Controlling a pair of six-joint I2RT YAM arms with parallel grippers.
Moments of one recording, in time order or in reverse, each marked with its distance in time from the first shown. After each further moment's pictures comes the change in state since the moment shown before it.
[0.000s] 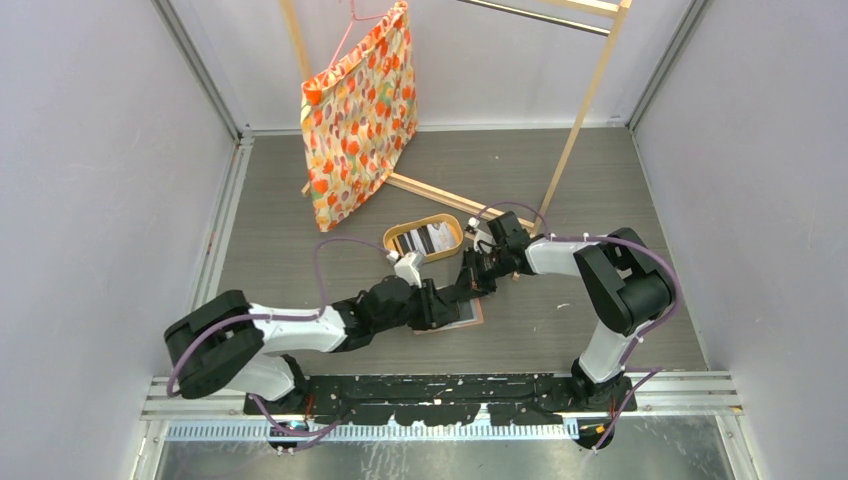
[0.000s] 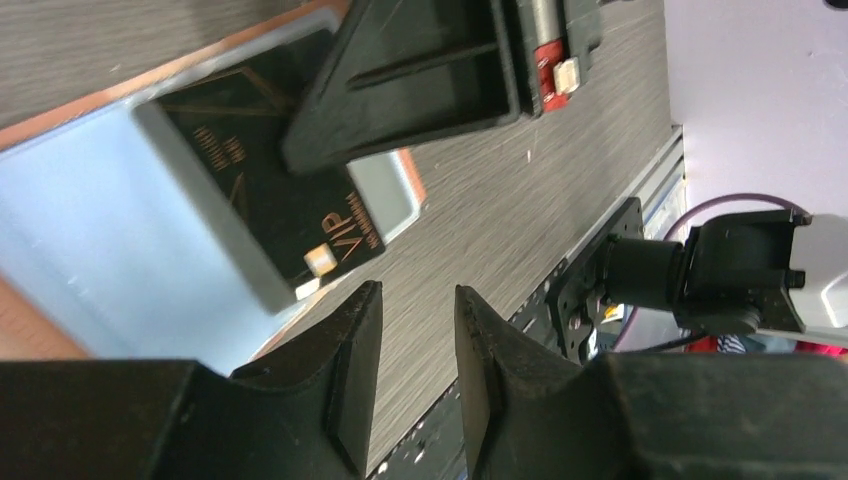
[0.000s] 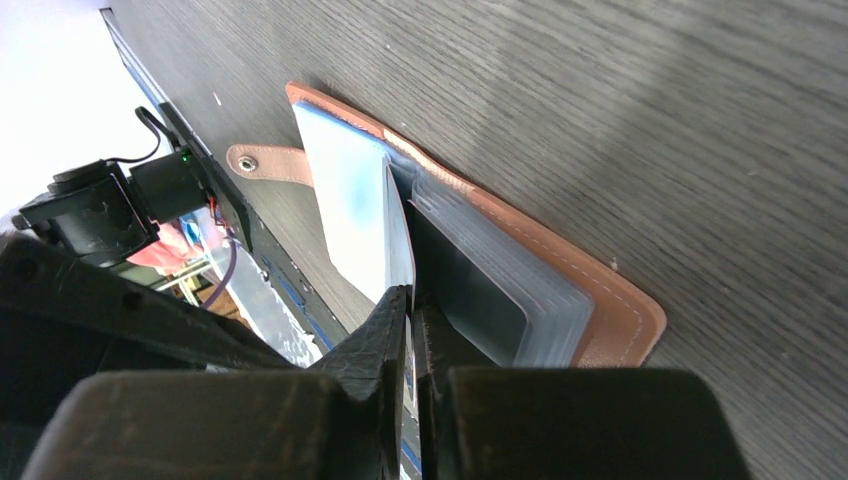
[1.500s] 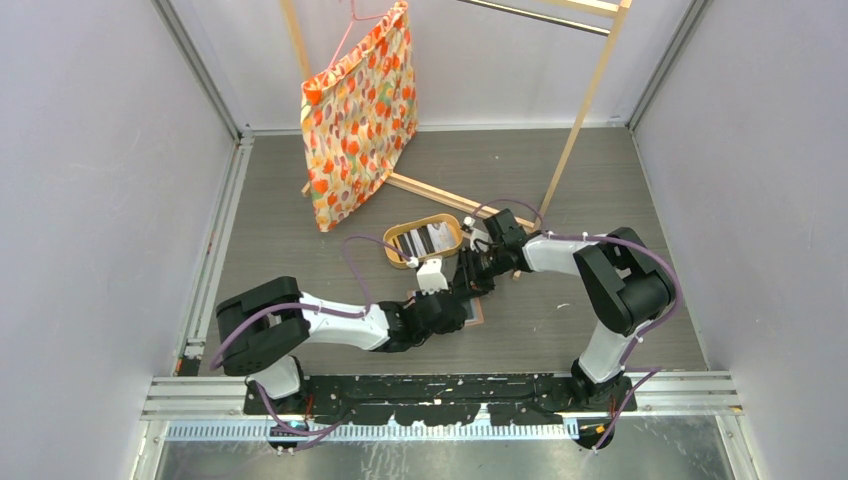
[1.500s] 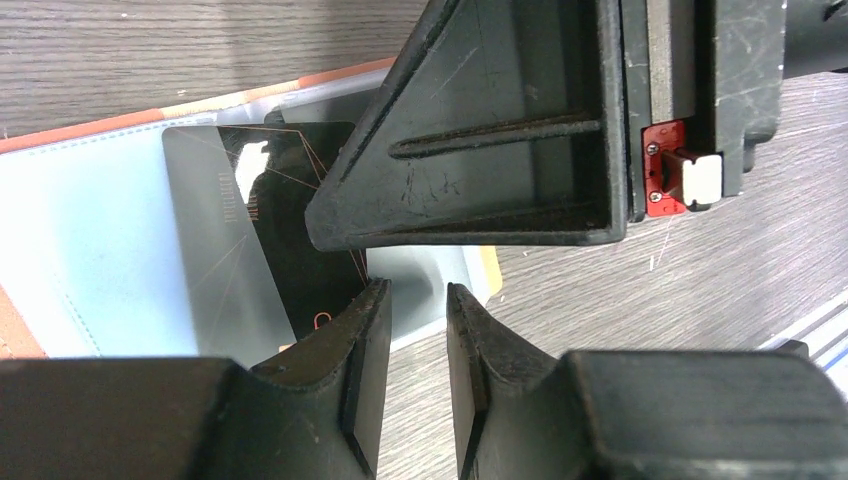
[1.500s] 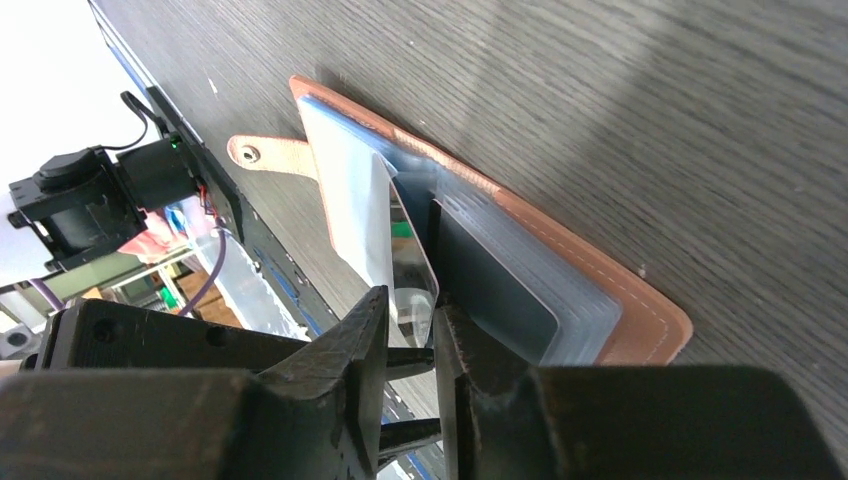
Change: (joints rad) left arm -0.197 0.283 0.295 -0.254 -0.492 -0.102; right arm 0.008 0.002 0.031 -0.048 0.009 -0.033
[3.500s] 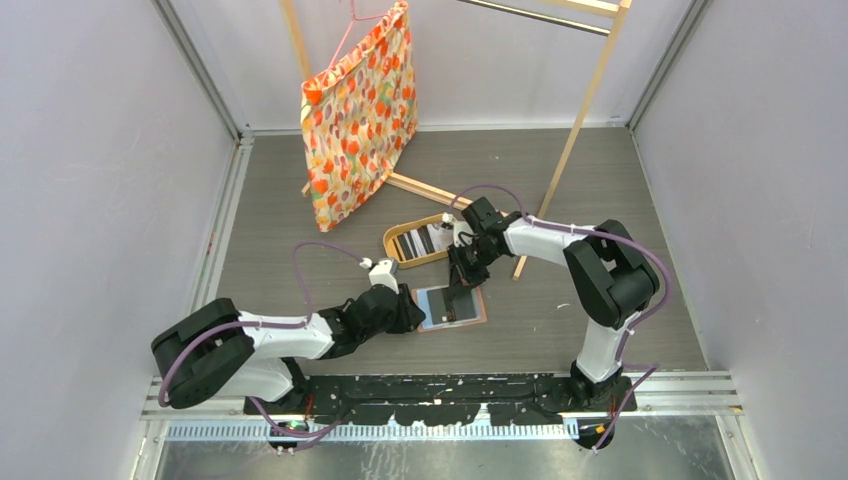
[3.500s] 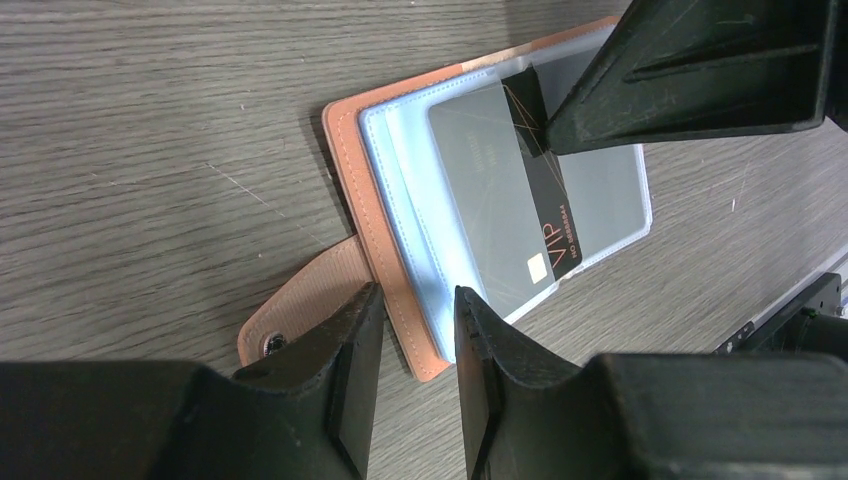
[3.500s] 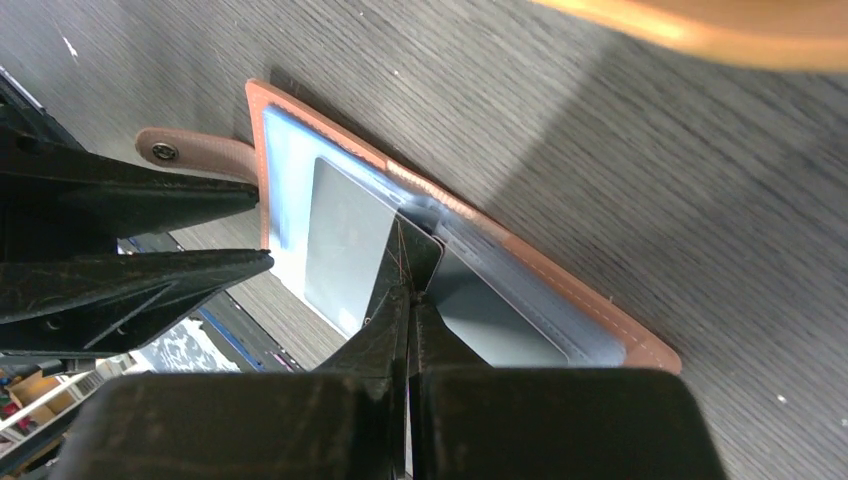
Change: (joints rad) left arm 0.225 -0.326 -0.389 0.146 0.257 0.175; right arm 0.090 0.067 0.238 -0.331 0.205 -0.267
